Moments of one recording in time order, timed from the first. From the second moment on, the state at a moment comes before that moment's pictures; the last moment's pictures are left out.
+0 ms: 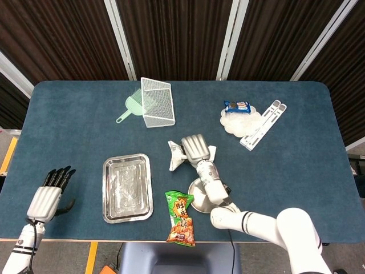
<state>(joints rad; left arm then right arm) -0.24 -1.34 0.00 -1.37 1.50 1.34 0.00 1.03 -1.91 0.33 -1.06 -0.84 0.94 -0.53</state>
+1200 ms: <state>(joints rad) -0.22 -1.30 0.02 -1.43 1.57 1.39 -0.01 0.81 -1.57 0.09 -1.68 -0.82 0.99 -0.62</state>
